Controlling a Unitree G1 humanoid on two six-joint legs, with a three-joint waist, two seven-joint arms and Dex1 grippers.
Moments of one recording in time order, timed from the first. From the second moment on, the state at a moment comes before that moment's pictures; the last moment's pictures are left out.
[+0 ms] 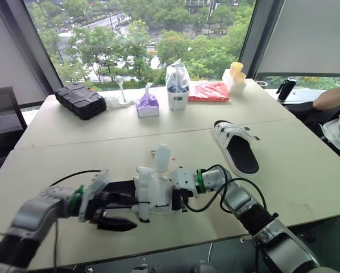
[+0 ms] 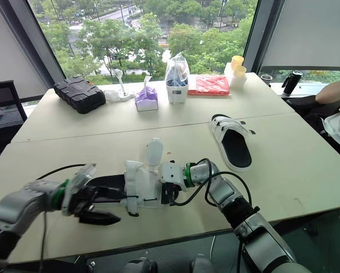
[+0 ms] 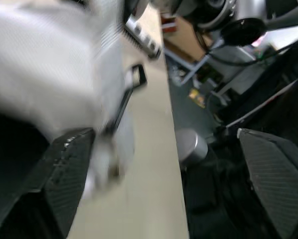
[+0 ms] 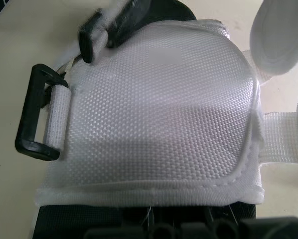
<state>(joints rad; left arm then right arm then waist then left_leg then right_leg) -0.11 0.85 0.01 -0.11 -0.63 0.65 -1.46 -0.61 -0.36 0.48 0.35 -0.02 -0.13 1.09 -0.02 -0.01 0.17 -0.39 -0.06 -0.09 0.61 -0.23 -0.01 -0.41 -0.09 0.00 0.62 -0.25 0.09</state>
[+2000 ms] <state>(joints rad) 0.02 0.91 -0.16 -0.32 -0.60 0.52 -1.50 -0.58 -0.37 0.48 0.30 -0.02 -0.11 1.09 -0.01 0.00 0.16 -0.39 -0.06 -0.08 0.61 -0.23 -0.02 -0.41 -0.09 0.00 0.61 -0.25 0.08</state>
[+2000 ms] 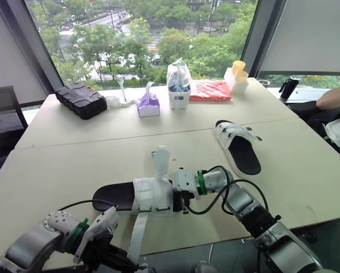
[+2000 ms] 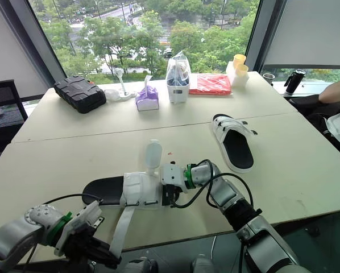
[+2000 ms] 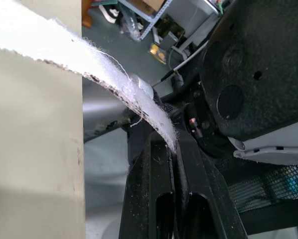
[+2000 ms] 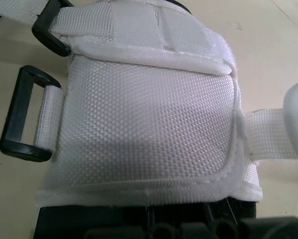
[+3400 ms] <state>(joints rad) -0.62 0.45 0.16 0.33 -0.74 0.86 -0.90 -0.60 -0.37 0.48 0.32 -0.02 -0.11 1.07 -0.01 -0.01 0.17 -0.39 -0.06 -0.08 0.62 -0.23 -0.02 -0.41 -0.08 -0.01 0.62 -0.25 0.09</state>
